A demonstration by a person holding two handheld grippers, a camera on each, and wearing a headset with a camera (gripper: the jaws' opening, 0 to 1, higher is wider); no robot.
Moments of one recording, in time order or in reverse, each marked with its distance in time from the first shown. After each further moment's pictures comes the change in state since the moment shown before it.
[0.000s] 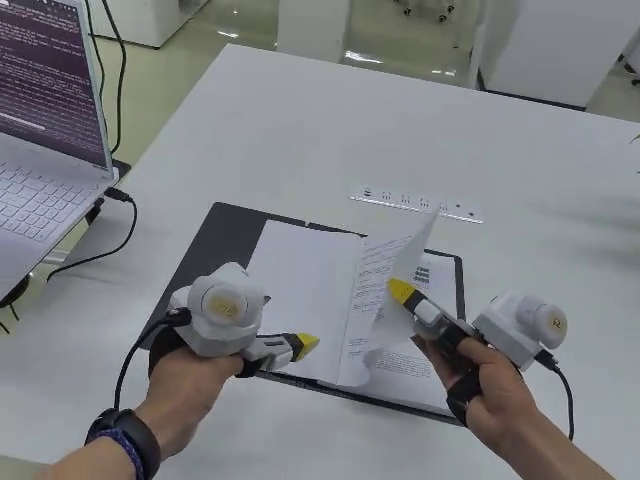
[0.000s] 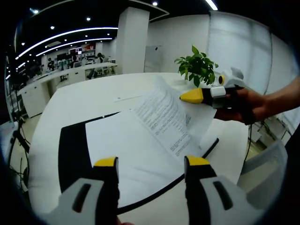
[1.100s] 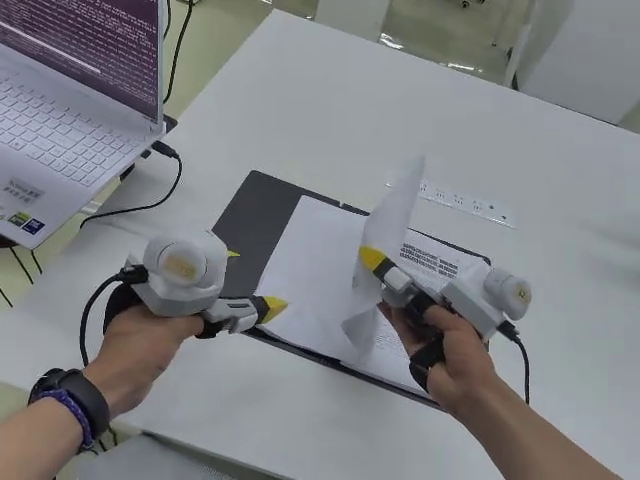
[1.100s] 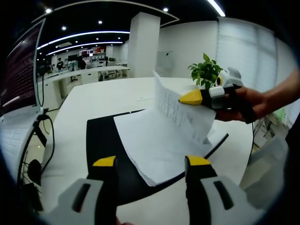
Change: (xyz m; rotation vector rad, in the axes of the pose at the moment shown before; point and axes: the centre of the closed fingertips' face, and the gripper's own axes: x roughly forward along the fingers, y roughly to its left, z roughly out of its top) left arm -0.057 0.068 -0.024 -0.044 -0.055 0.083; right arm 0.072 0.055 -0.052 0.024 0.099 0.053
